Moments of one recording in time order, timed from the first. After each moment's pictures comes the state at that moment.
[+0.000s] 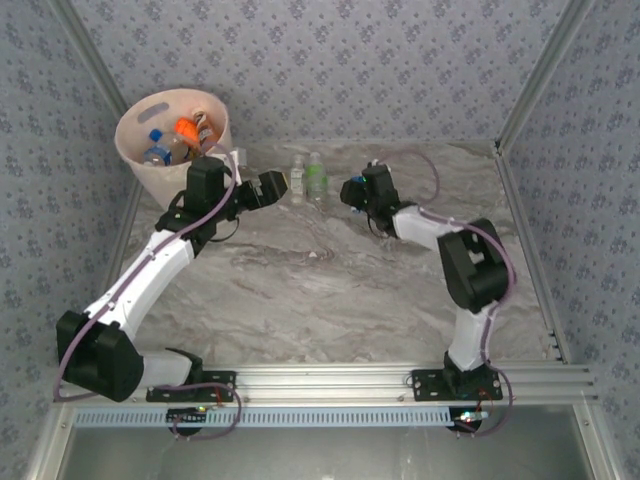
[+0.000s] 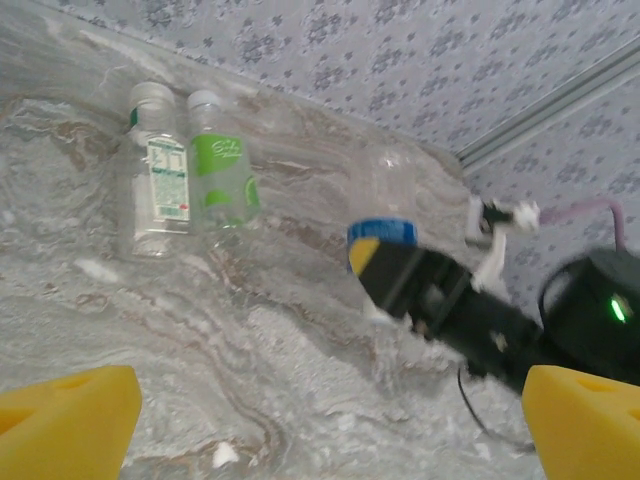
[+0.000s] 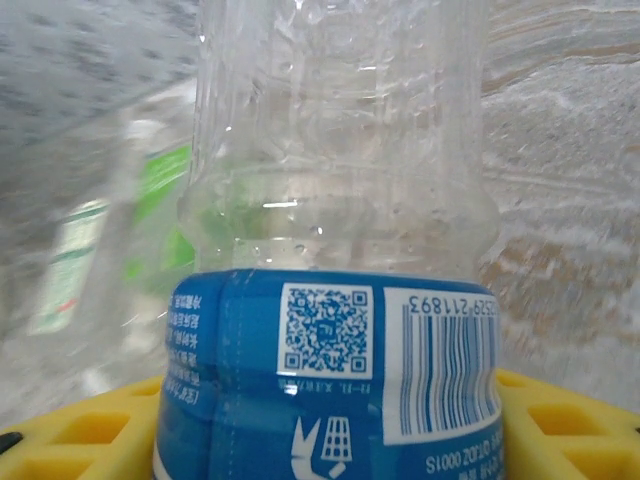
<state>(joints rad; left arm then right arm) -0.37 1.30 1.10 -0.24 0.30 -0.64 0.45 1.83 1.13 0.13 0.08 0.58</state>
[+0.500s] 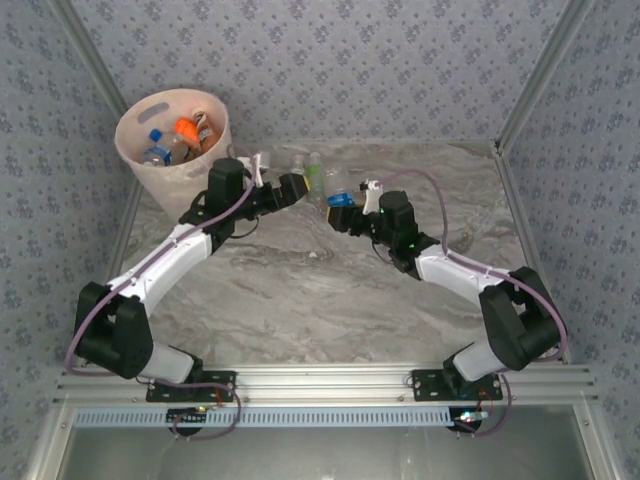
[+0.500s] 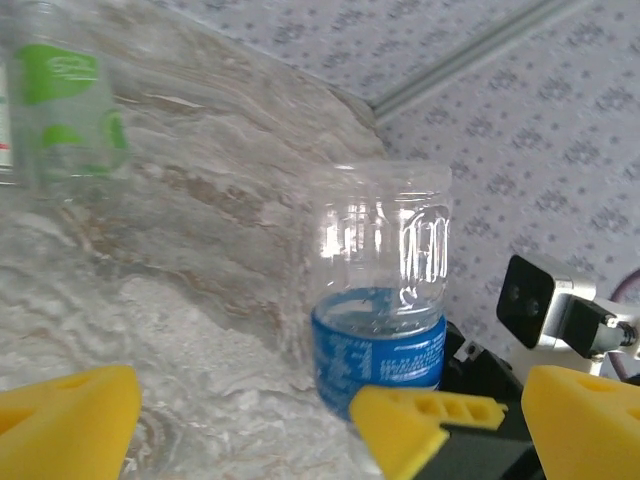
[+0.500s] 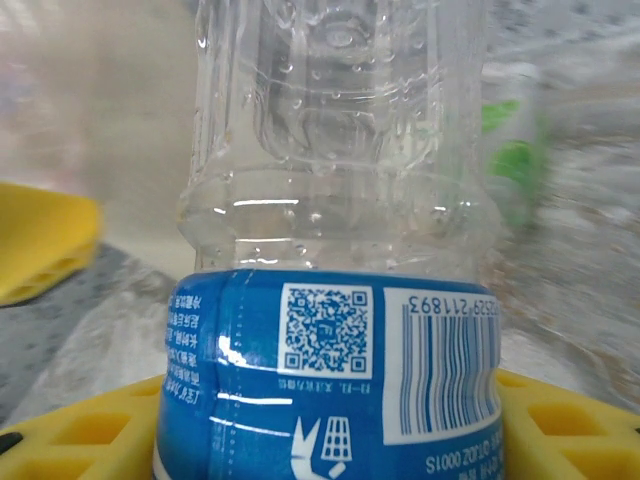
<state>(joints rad) -0.44 1.43 1.08 -0.03 0.47 -0.77 0.54 1.48 0.81 0.37 -0.26 0.47</state>
